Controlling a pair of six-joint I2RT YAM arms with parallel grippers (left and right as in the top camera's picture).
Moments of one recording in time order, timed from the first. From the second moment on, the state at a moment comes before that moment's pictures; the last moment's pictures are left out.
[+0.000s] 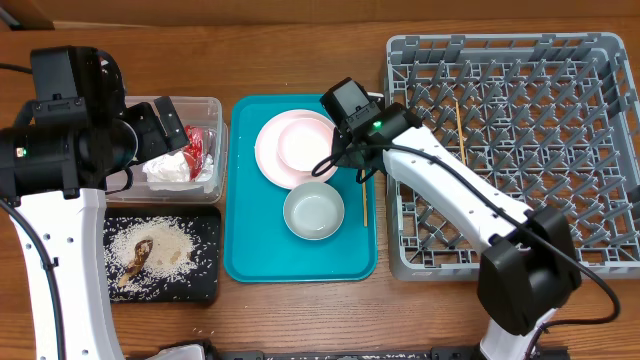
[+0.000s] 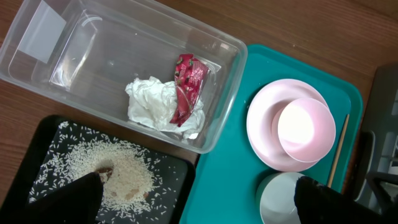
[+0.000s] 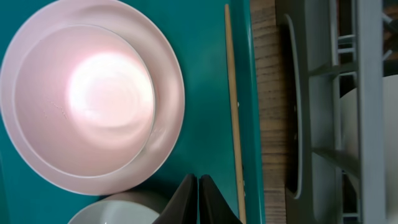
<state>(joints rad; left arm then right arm) 0.13 1.43 1.75 -1.34 0.02 -0.29 0.61 1.91 1.58 -0.90 0.15 0.70</state>
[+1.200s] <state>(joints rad) 0.13 1.43 1.75 -1.34 0.02 -0.29 0.61 2.10 1.54 -0.84 0.22 0.58</state>
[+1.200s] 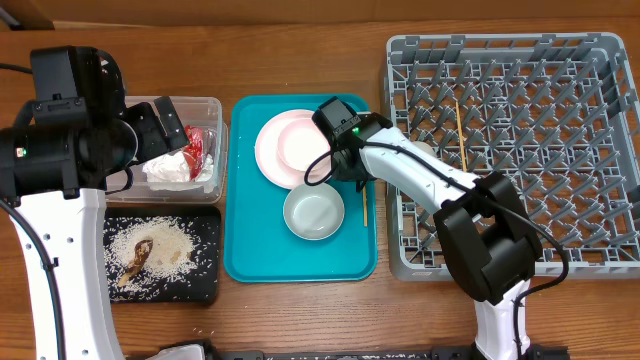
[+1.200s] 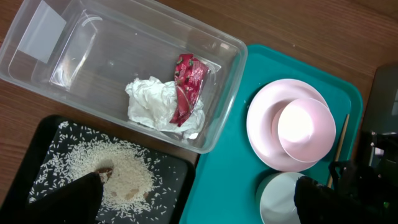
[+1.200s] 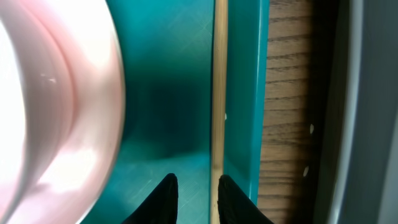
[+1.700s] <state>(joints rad) 0.13 1.43 1.75 -1.34 0.02 -0.29 0.61 2.10 1.48 -0.78 0.22 0.58</state>
